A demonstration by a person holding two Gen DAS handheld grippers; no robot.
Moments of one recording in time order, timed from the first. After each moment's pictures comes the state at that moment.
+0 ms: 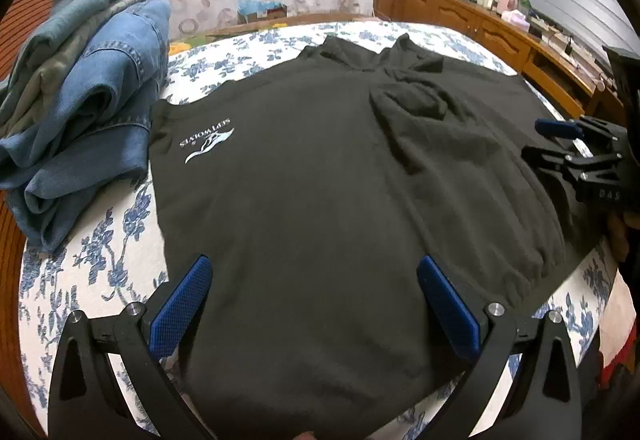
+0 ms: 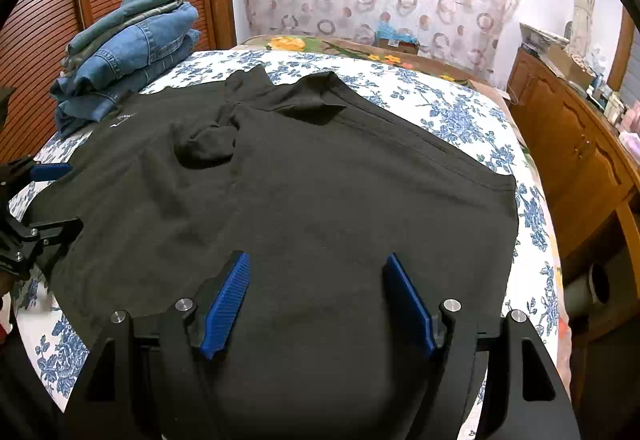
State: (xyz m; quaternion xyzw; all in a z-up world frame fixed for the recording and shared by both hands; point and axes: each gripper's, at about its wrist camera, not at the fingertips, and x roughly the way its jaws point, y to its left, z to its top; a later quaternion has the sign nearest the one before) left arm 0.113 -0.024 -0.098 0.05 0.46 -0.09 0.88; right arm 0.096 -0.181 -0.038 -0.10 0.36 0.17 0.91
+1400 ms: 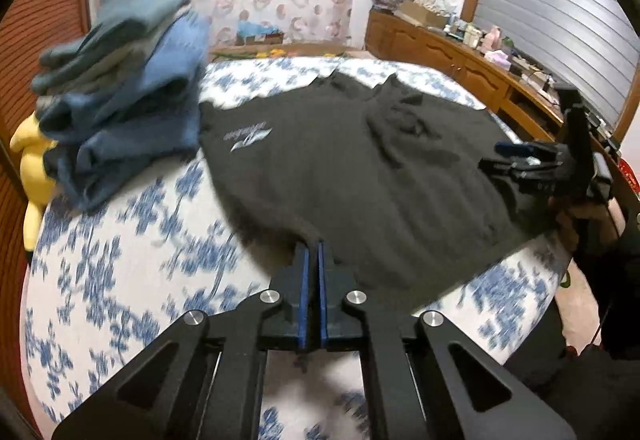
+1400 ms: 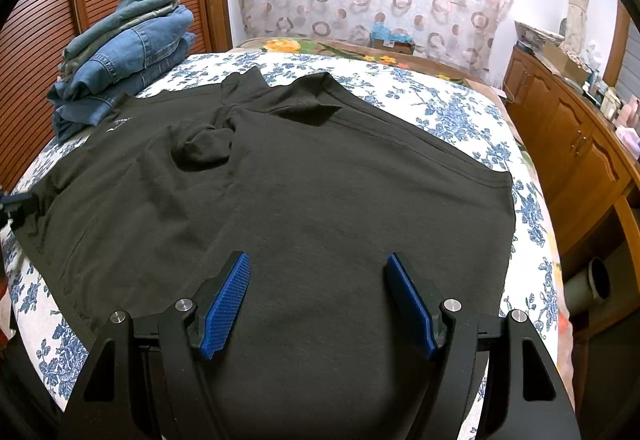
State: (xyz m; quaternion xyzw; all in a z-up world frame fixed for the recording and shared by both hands) left arm 0.057 0.017 -0.066 -0.01 0.40 -0.12 0.91; right arm 0.097 -0.179 -0.033 -0.10 0.36 0.16 0.91
